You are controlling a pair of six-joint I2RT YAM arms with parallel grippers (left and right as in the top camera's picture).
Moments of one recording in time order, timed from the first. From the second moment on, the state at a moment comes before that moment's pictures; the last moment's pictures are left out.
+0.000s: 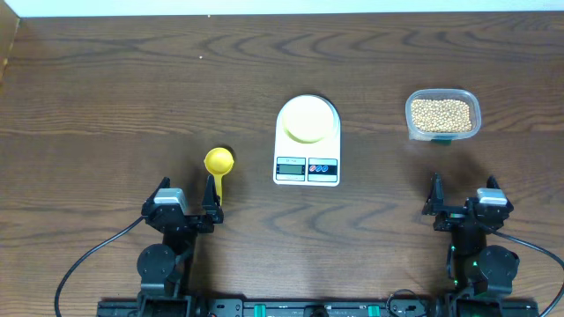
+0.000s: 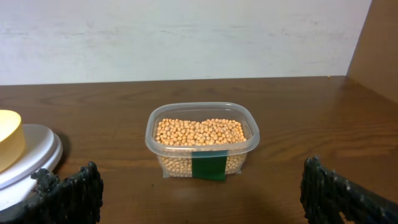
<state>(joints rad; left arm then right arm) -0.05 0.01 0.02 -0.11 0.01 -0.15 -0.09 0.01 0.01 -0.07 -0.01 0.01</state>
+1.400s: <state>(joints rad) -0.05 0.01 0.02 -0.12 0.00 -0.15 -0.09 0.01 0.01 -0.07 -0.01 0.01</state>
